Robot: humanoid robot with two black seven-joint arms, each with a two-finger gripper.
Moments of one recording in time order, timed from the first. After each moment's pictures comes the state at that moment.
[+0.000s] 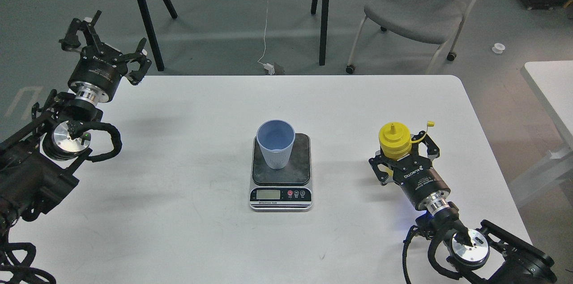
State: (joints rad) left arm -0.71 0.40 -0.76 -0.62 -0.21 -0.49 -0.36; right arm 0.23 -0.29 0.72 1.01 0.33 0.49 0.29
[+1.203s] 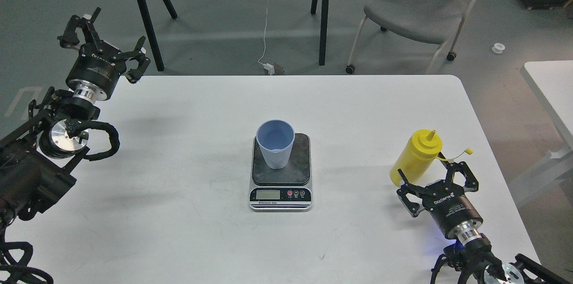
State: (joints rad) left arm -0.71 0.41 -0.76 -0.63 -0.18 -0.49 -0.37; right arm -0.02 -0.42 0.82 1.15 0.33 0.49 0.31
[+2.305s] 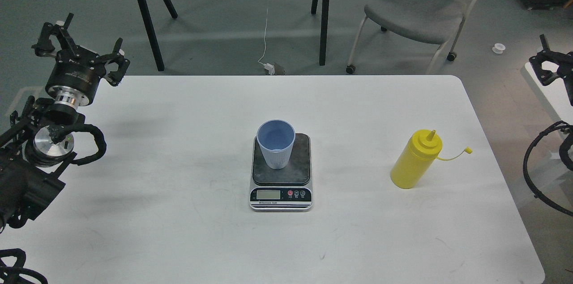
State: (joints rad) left arm -0.66 0.44 -0.85 -0.62 -0.21 -0.49 -0.37; right arm 0.71 -0.55 0.89 0.49 0.28 0.49 0.30
